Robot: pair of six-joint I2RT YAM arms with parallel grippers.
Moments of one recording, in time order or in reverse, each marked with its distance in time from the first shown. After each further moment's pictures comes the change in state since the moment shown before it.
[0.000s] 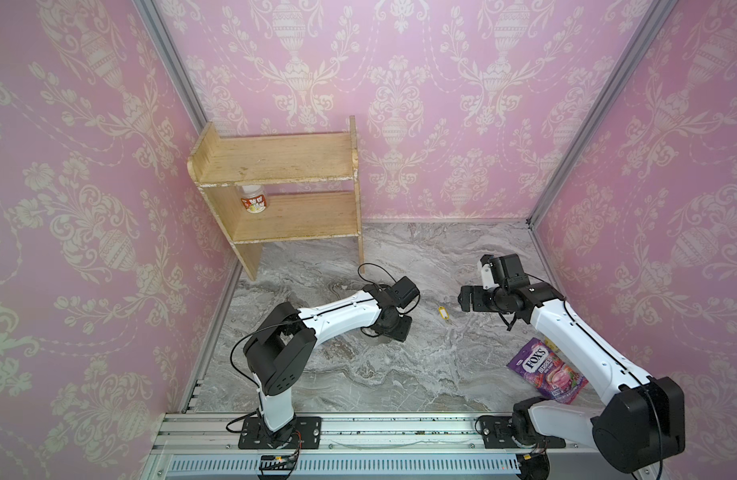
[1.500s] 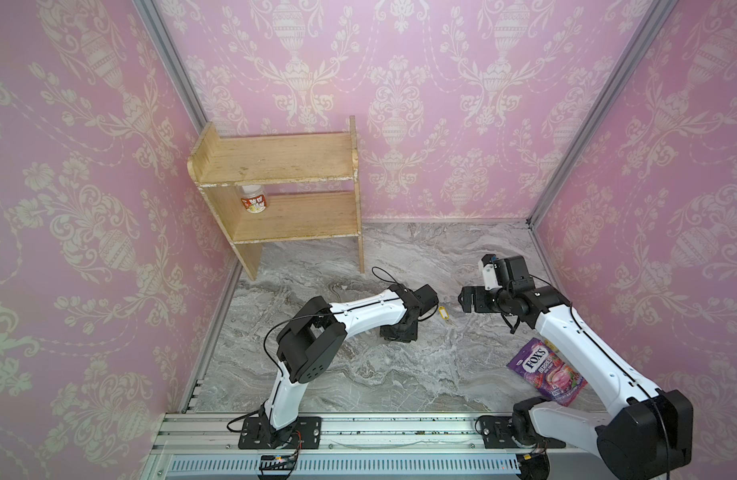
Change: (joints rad) left arm -0.079 0.202 0.225 -0.230 -0.196 -0.377; right arm 0.000 -0.051 -0.013 0.006 -0.031 -0.021
